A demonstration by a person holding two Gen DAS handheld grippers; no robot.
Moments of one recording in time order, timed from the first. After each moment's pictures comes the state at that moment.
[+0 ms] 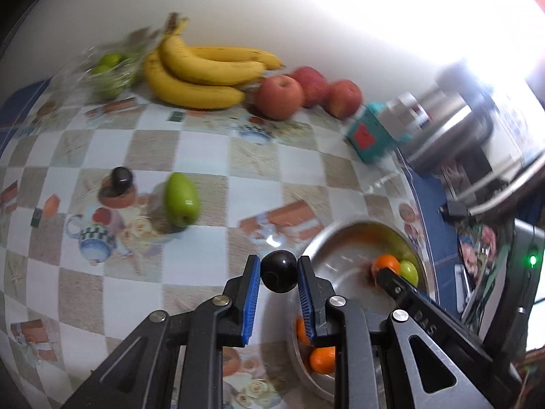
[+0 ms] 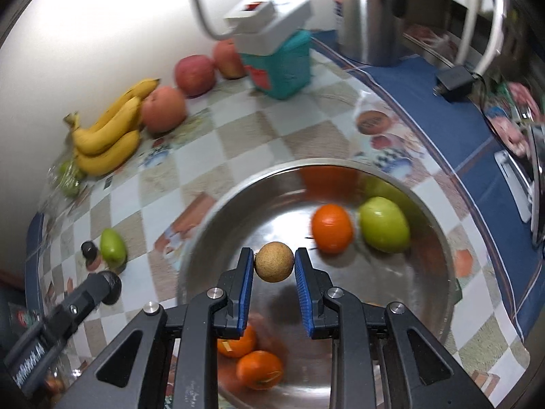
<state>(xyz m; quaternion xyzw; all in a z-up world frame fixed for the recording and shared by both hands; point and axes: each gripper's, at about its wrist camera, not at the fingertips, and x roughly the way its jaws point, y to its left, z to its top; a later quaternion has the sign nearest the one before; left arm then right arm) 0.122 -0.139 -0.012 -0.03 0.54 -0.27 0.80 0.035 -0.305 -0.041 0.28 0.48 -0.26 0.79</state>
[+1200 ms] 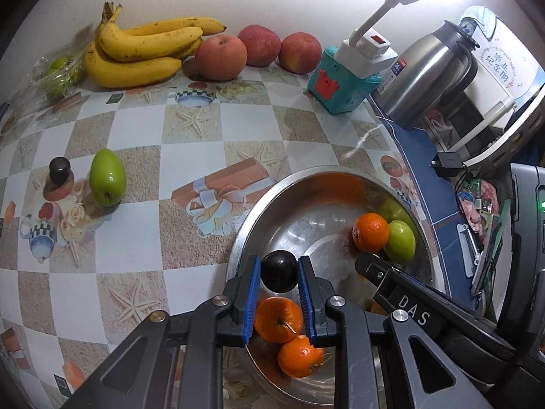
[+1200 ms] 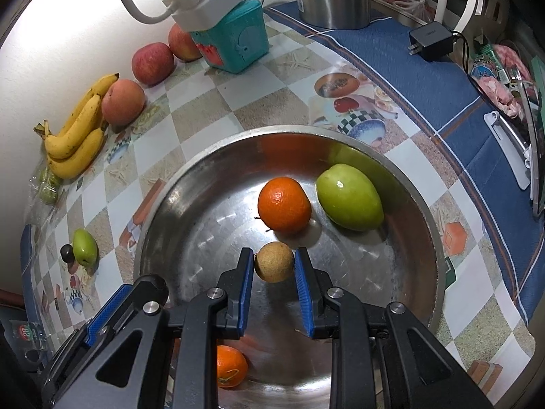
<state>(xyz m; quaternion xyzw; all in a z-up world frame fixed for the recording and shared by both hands) 0.094 -0.187 -0.049 0.02 0.56 -0.31 0.77 0.024 -0.323 -0.063 0.30 0.52 -0.27 0.75</state>
